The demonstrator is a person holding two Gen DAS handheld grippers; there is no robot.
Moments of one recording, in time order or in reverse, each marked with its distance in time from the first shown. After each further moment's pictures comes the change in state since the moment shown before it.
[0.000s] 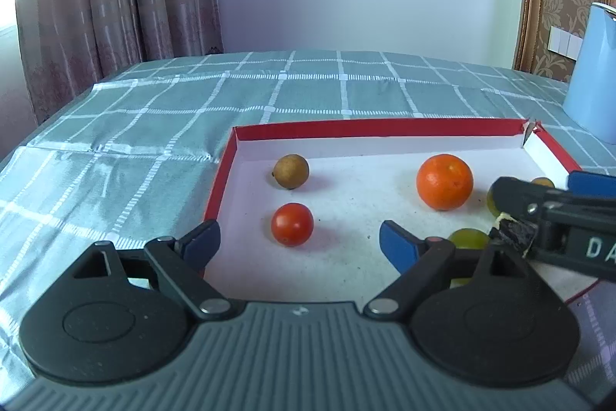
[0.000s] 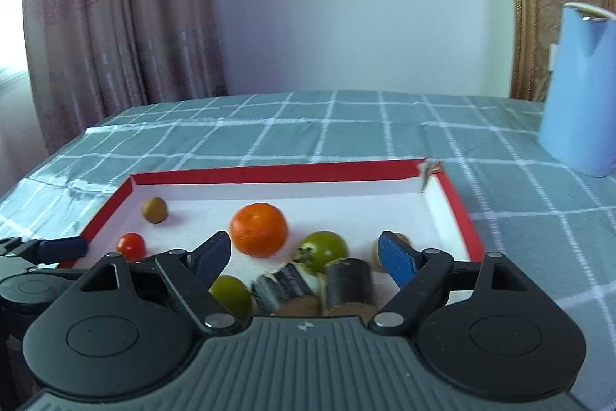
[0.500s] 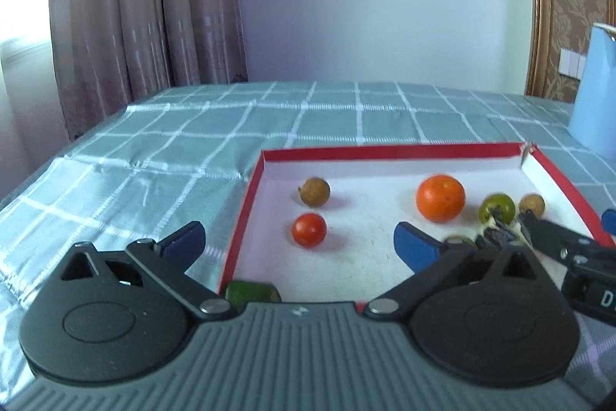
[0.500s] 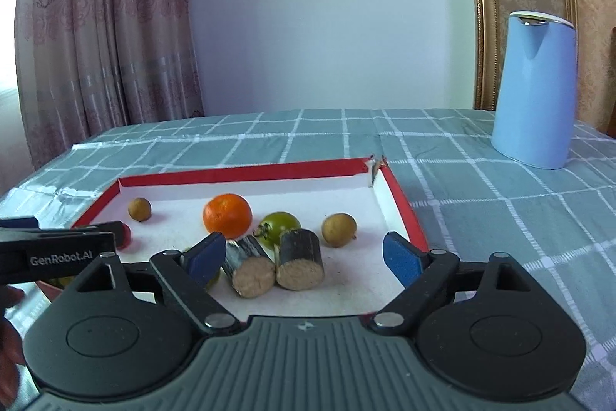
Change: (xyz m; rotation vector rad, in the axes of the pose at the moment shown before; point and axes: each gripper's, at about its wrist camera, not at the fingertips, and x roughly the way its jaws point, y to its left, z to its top) left arm -0.044 -0.005 -0.006 -0.023 -0.071 0.066; right arm -0.038 -0.016 -0.027 0.015 -0.087 -0.062
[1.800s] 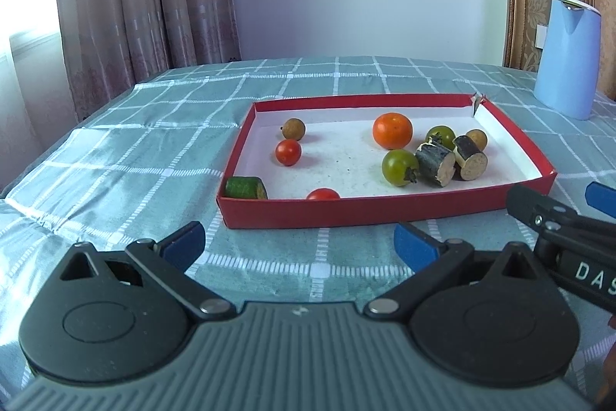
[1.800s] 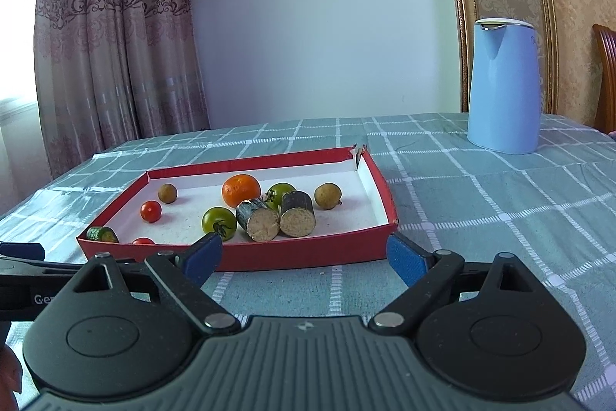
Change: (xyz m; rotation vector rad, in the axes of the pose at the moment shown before) left arm -0.079 -0.014 -0.048 0.034 0.034 -0.009; right arm -0.071 -0.009 -0.041 0.038 -0.057 0.029
